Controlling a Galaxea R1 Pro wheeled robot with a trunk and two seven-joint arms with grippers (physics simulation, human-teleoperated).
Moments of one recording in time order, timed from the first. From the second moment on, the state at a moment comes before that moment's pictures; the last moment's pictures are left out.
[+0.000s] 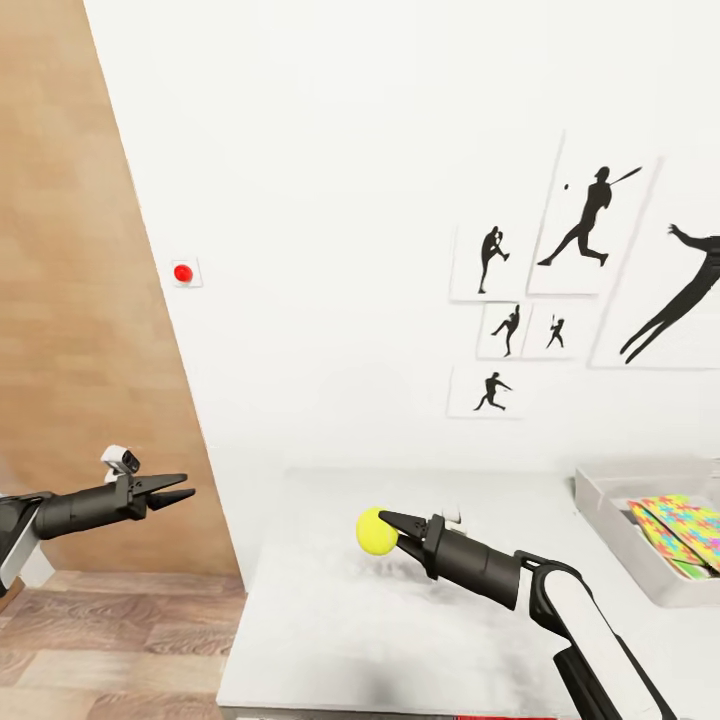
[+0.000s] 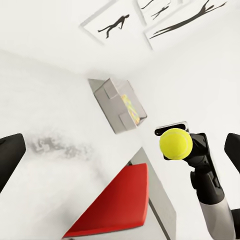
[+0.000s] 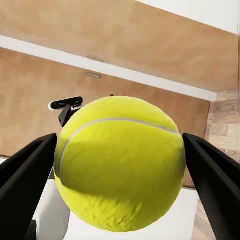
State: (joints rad) left arm -0.68 0.51 0.11 -0.79 0.27 0.92 -1.57; right arm -0.25 -0.11 0.17 -1.59 -1.48 0.91 0.02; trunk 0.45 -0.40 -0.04
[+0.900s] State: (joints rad) left arm -0.68 0.51 0.11 -0.79 0.27 0.92 -1.57; right arm -0.25 -0.12 0.18 -1.59 -1.48 0.91 0.02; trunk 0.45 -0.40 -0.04
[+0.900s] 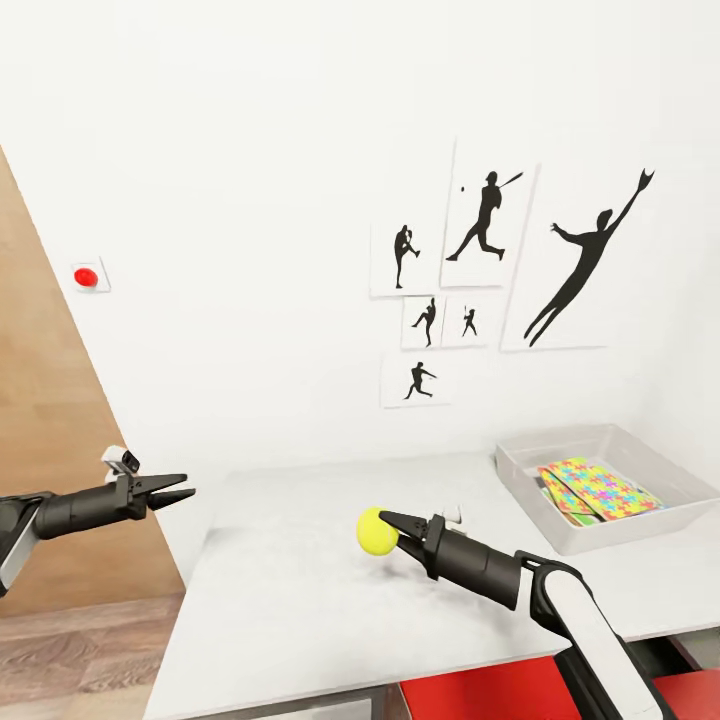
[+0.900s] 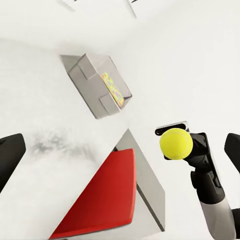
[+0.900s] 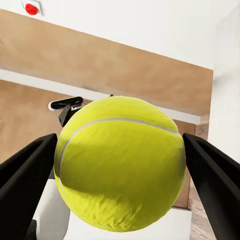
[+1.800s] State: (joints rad) left arm -0.68 0.50 0.11 -0.79 0.27 0.91 -1.57; right arm -0.78 -0.11 0.11 -1.52 -1.43 1.03 -0.31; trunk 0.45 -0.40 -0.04
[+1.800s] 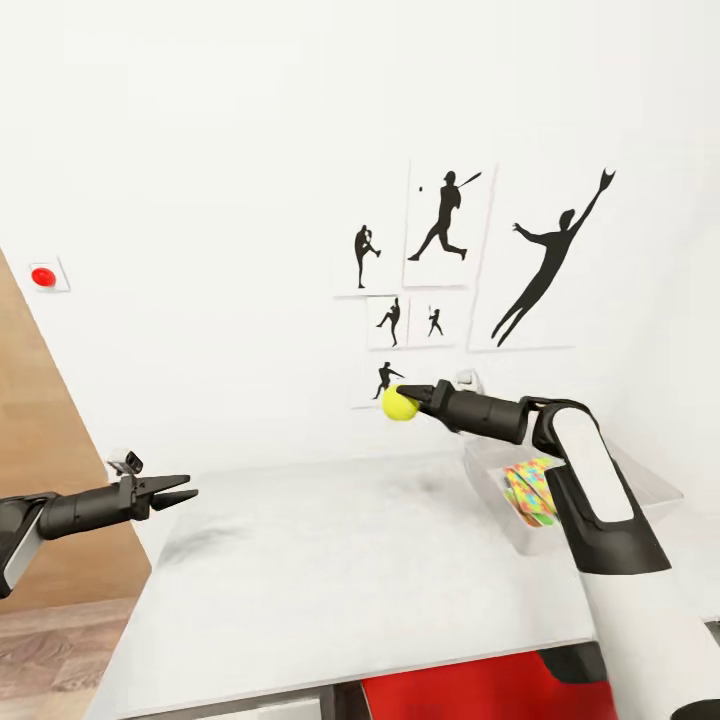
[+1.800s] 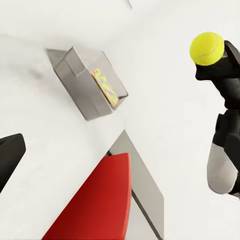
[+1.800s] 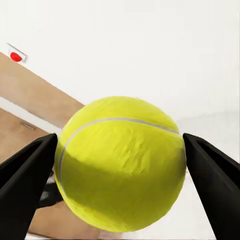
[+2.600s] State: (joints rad) left arm -0.68 0.51 0.11 -0.79 0.27 0.91 -1.57; right arm -0.81 -0.14 0.02 -1.49 -1.42 1.04 -0.38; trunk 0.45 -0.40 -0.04
